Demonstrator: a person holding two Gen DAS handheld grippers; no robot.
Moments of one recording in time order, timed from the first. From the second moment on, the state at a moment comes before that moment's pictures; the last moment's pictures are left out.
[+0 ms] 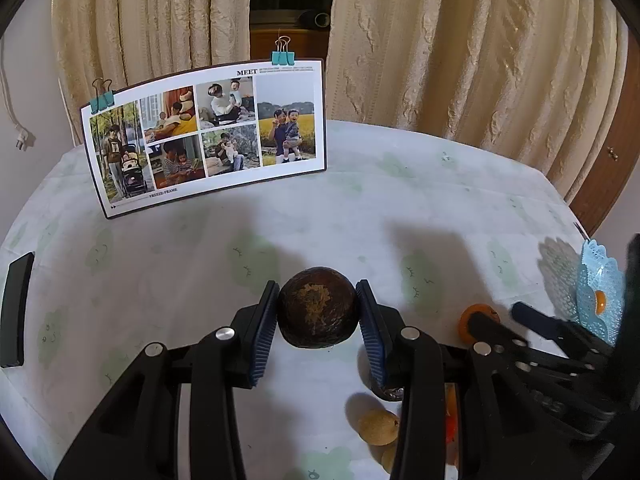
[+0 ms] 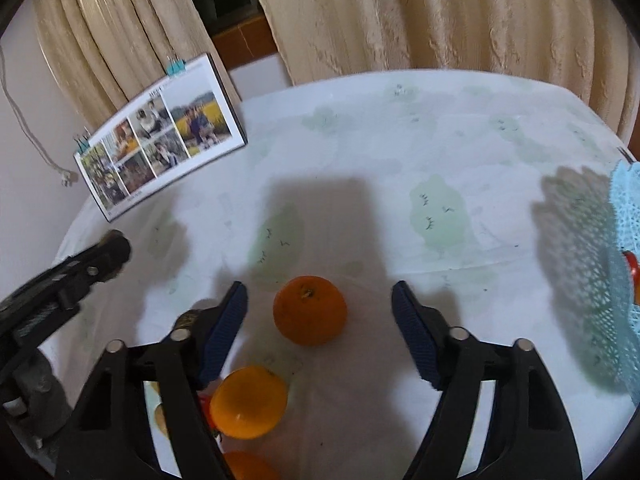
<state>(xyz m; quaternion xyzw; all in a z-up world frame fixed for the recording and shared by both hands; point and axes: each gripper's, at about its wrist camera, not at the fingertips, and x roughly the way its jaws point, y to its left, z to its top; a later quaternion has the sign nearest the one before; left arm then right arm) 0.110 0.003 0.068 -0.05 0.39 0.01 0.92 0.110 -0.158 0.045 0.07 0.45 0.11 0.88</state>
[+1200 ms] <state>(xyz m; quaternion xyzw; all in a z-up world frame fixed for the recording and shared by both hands) 0.097 -0.033 0.071 -0.04 0.39 -0.06 0.92 0.022 -0.297 0.103 0.15 0.35 0.01 0.92</state>
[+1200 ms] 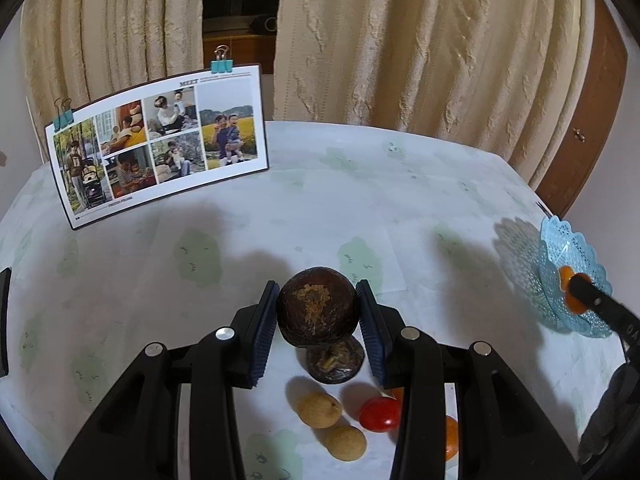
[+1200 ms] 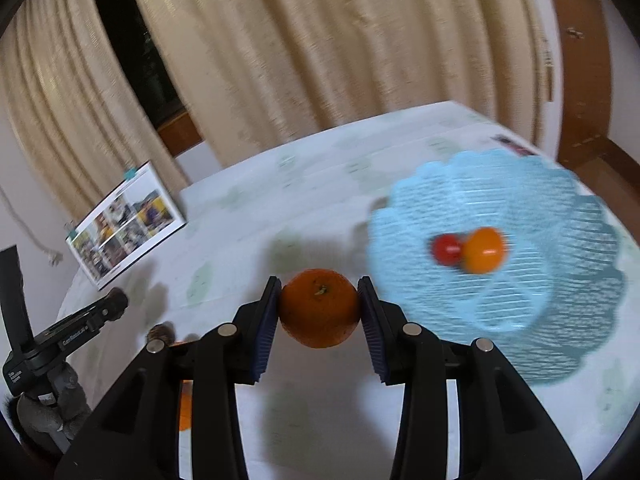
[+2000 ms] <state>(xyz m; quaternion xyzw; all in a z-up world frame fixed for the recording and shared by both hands) 0.085 -0.096 0.083 0.00 0.39 -0.10 0.92 -0.027 -0.399 0.097 0.18 0.29 -0.13 0.93</state>
